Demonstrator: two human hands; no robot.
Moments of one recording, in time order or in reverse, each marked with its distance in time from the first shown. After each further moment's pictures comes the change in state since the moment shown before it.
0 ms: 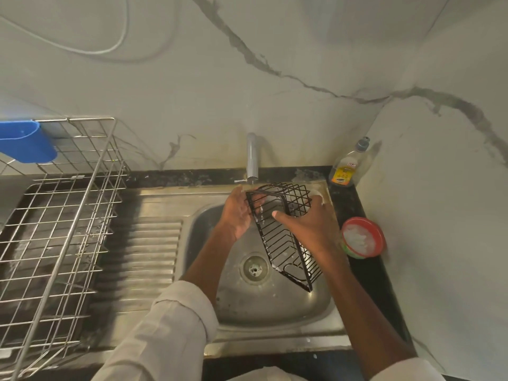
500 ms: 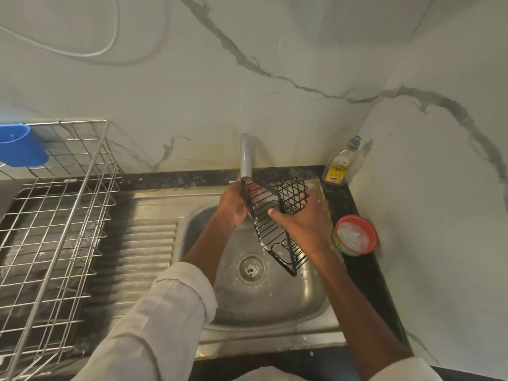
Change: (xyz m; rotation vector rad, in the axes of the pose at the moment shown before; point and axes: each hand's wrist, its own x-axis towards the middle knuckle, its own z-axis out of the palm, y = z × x) left_hand 0.008 0.024 0.021 -0.003 0.125 -0.033; right_hand -0.008 -0.005 -0.001 0.087 0.102 -0.032
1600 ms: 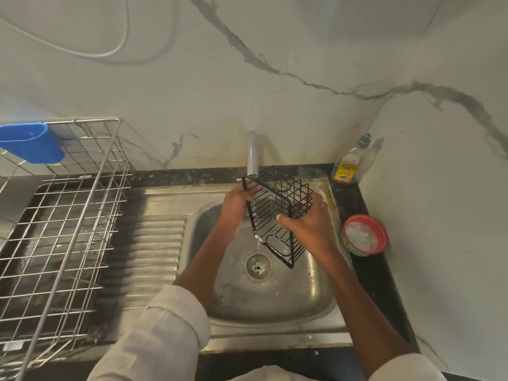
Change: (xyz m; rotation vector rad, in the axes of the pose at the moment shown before) left_hand -0.030 -0.011 -0.020 0.235 -0.019 0.227; right_hand 0.008 0.023 0.017 0.175 -0.107 -0.020
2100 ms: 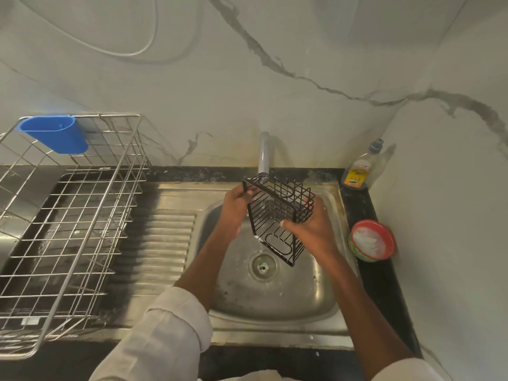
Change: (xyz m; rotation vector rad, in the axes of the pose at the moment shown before) left_hand -0.013 -0.003 -0.014 0.086 0.127 0.117; right_hand -0.003 0.010 0.009 0.100 -0.070 -0.046
